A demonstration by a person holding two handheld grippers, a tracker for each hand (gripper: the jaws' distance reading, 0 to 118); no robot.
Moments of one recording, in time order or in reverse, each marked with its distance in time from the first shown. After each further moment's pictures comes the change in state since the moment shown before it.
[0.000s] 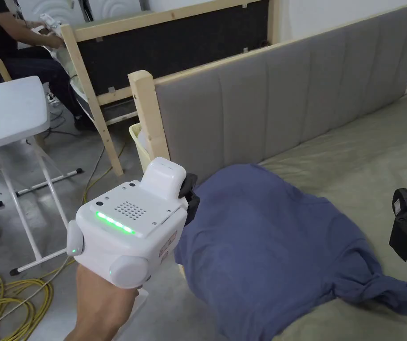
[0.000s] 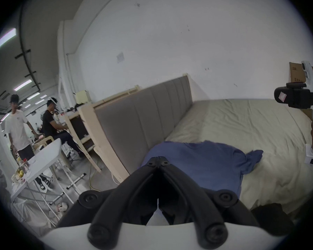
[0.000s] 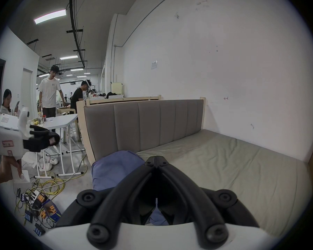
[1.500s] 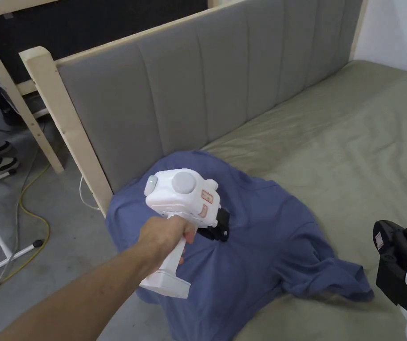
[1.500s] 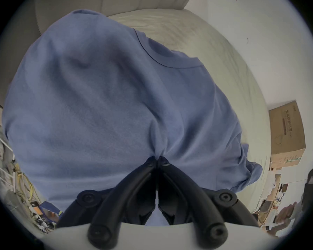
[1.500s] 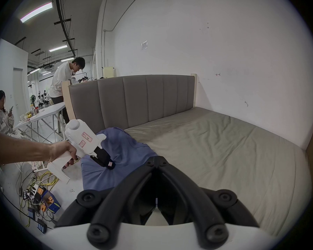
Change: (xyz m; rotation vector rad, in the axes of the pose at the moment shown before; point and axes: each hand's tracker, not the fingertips) left arm 0.089 -0.058 -0.305 -0.854 -0.483 0.457; right arm 0.070 -0.053 -0.015 -0.168 -0.048 -0.043
